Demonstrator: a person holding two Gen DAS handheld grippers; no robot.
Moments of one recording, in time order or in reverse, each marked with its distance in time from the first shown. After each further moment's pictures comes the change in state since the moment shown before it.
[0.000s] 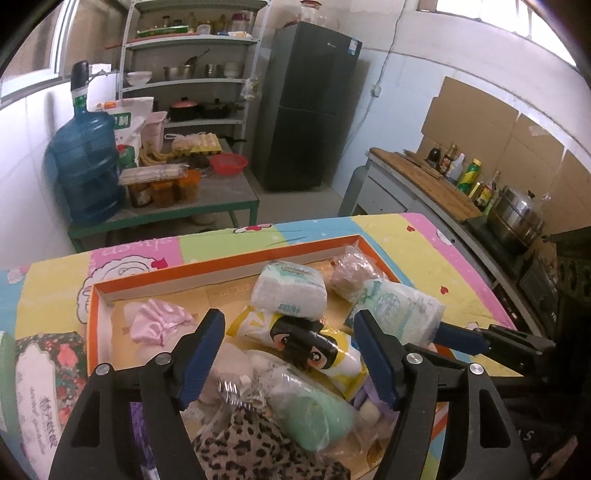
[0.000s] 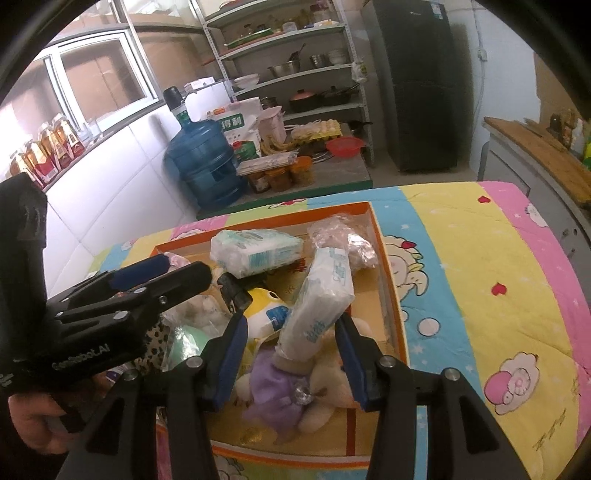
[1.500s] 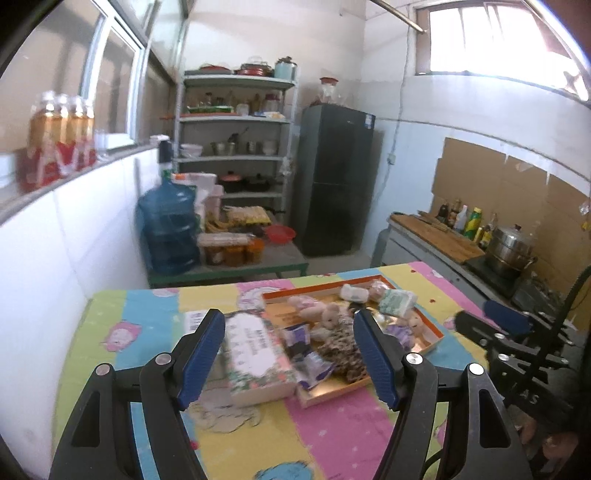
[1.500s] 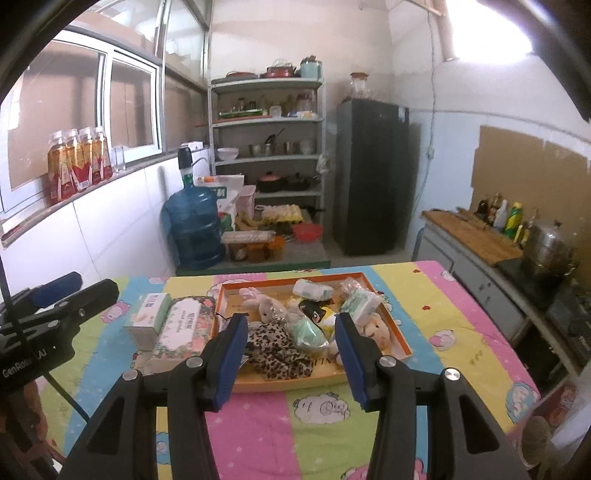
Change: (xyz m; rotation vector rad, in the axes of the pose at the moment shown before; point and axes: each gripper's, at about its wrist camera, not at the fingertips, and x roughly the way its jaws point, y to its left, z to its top) left arm -0.296 0.079 -0.078 0.025 -0.283 0.142; right arm -0.179 0.222 -0.080 -0.088 -0.336 -0.320
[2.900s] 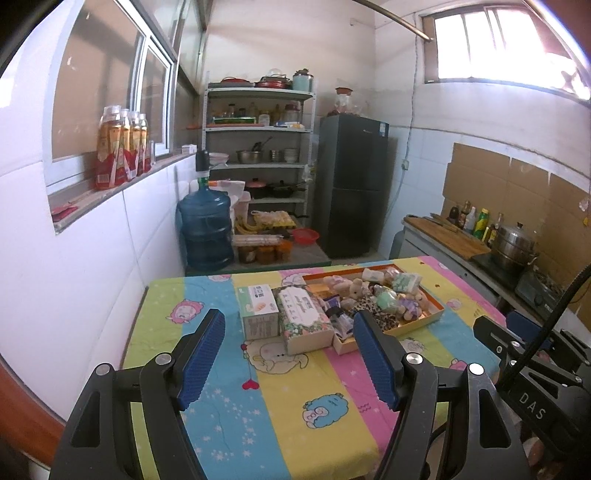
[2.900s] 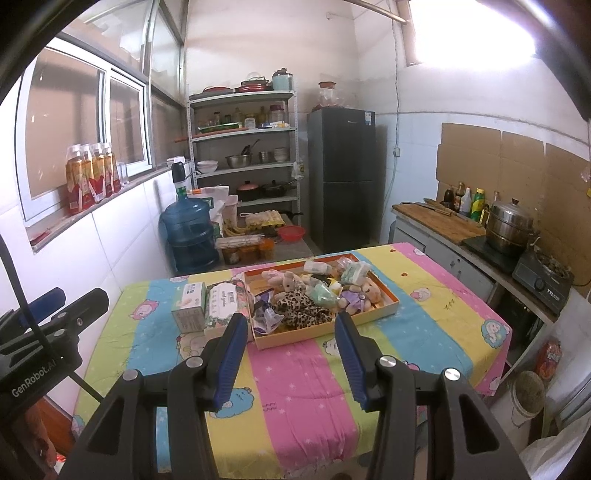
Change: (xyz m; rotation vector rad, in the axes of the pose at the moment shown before) left arm -0.132 0.040 -0.035 0.001 -0.021 0.054; right arm -0.120 0.077 -0.044 0.089 -0.021 -0.093
